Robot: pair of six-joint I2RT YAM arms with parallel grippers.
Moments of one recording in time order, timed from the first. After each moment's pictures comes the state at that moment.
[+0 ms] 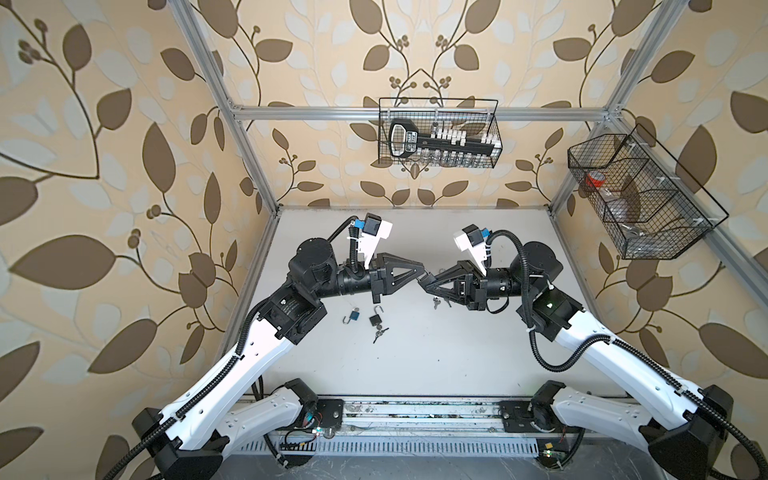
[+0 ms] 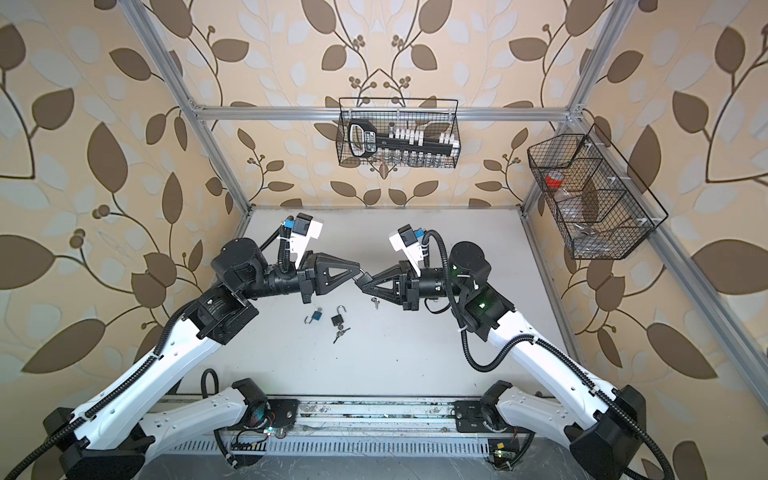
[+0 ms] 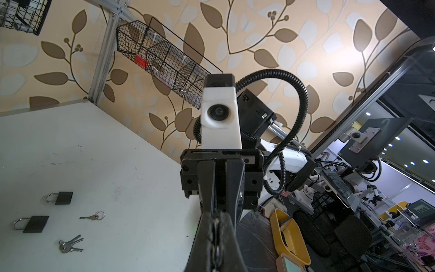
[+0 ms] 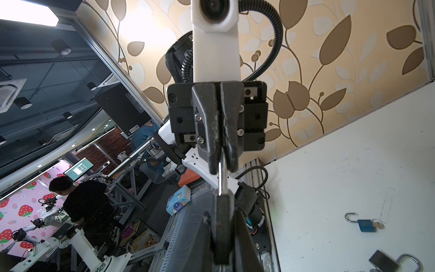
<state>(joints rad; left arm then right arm) -0.64 0.97 1.08 -0.06 0.76 -0.59 0.63 1.08 0.96 0.22 -0.95 0.67</state>
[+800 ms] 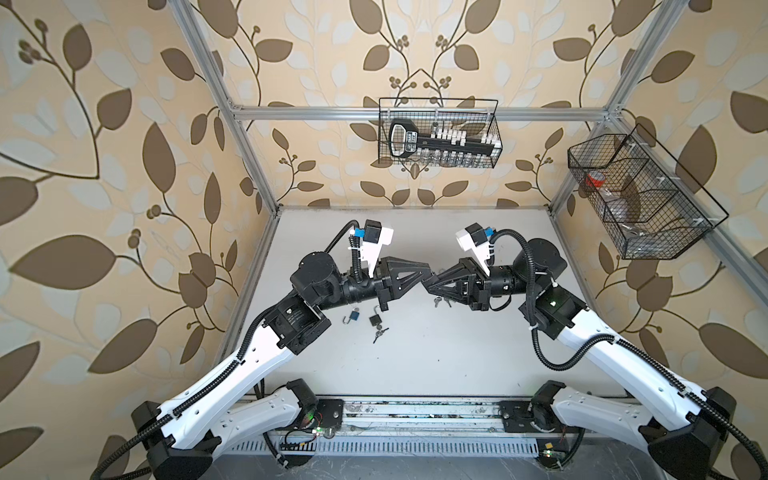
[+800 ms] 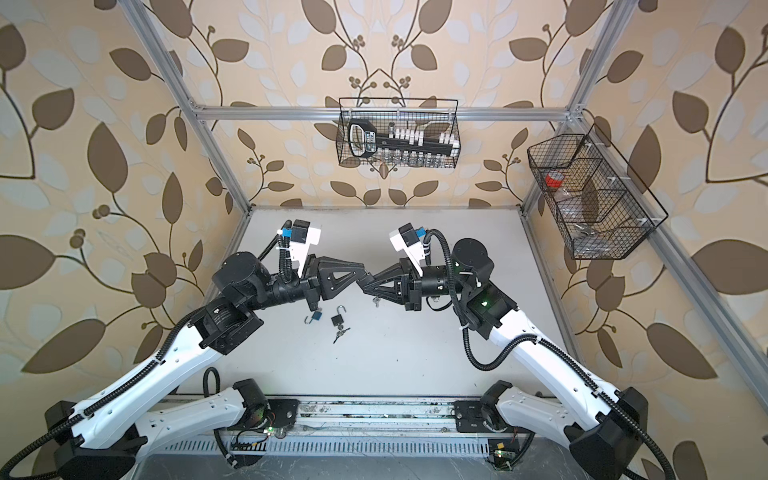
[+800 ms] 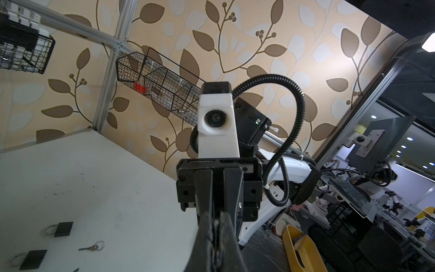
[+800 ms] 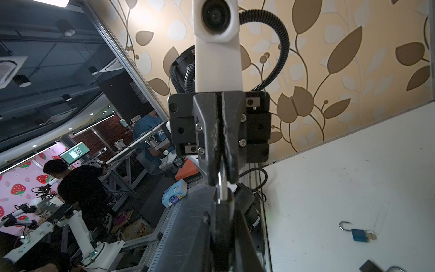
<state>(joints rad) -0.76 0.94 1.01 0.05 0.58 -0.55 0.63 1.08 1.00 0.18 -0.99 0.57</state>
